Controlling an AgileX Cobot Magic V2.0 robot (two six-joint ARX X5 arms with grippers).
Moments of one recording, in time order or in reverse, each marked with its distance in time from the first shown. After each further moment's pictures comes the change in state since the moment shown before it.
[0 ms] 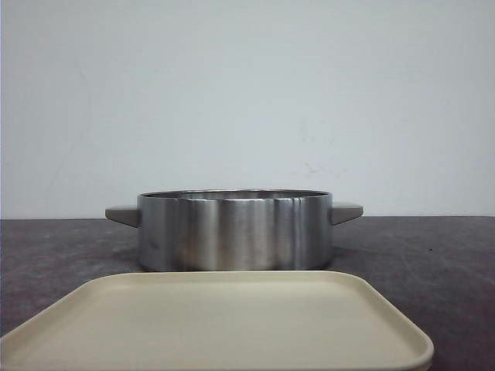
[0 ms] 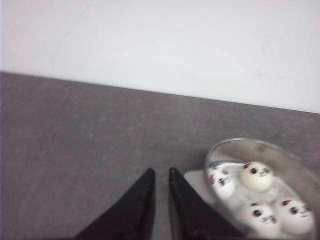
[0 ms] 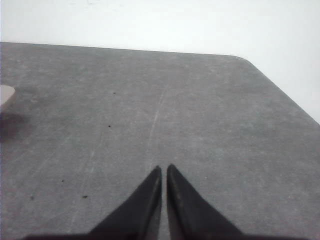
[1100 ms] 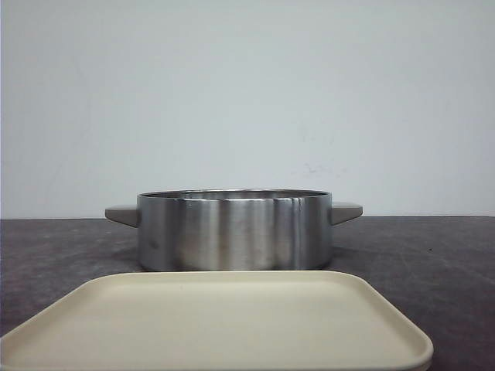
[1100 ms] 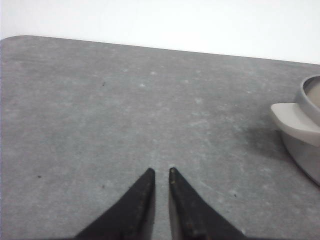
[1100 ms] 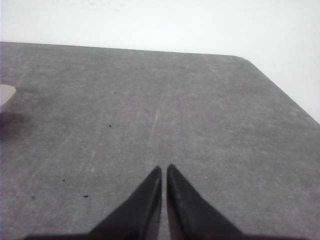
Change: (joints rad) left arm 0.261 -0.341 -0.567 0.253 0.116 0.140; right arm 0.000 0.000 0.000 0.000 0.000 0.000
